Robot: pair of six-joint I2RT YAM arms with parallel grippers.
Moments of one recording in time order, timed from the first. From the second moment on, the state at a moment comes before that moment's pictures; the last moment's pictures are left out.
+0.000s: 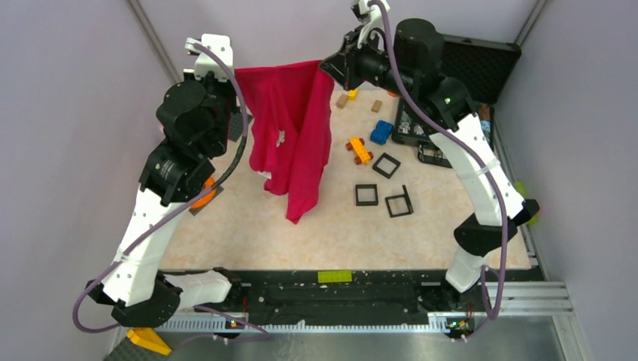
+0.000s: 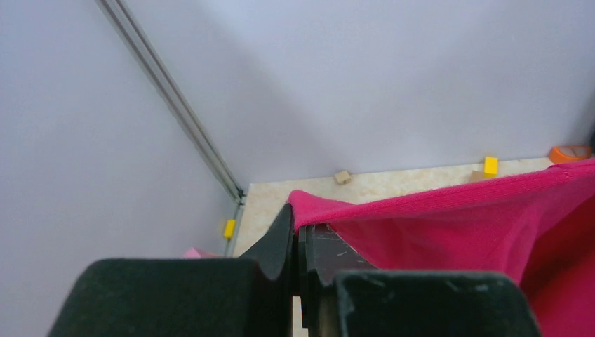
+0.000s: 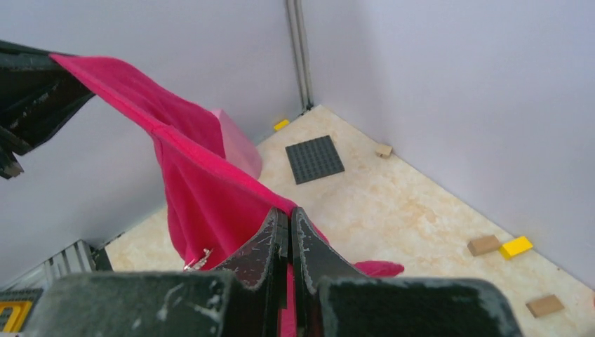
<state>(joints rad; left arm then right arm) -0.56 1.20 1.76 -0.49 -0.64 0.22 0.69 1.75 2.34 -0.63 -0.20 0.10</state>
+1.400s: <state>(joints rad) -0.32 1.31 1.39 -0.56 -0.52 0.12 0.68 1.92 2.08 -0.80 -0.37 0.22</state>
